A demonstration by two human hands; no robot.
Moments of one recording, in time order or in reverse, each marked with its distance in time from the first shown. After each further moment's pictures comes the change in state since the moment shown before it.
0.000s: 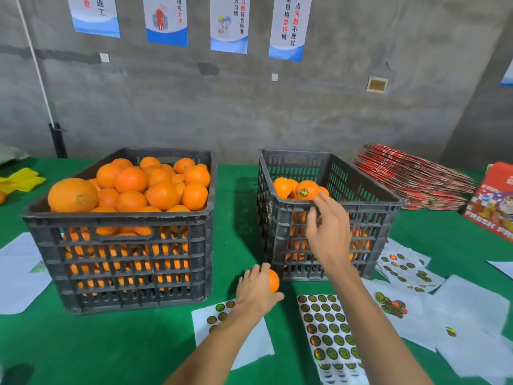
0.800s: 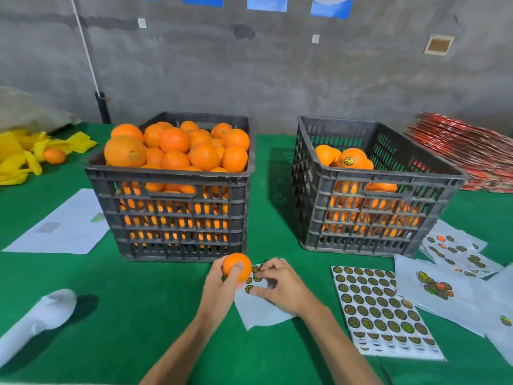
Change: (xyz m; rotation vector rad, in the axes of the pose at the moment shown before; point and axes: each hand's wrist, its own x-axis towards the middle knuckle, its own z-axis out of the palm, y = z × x) left_hand -0.118 -0.120 -0.023 -1.081 0.328 -0.275; right_hand -0.181 -0.044 0.101 0.338 -1.004 -0.030
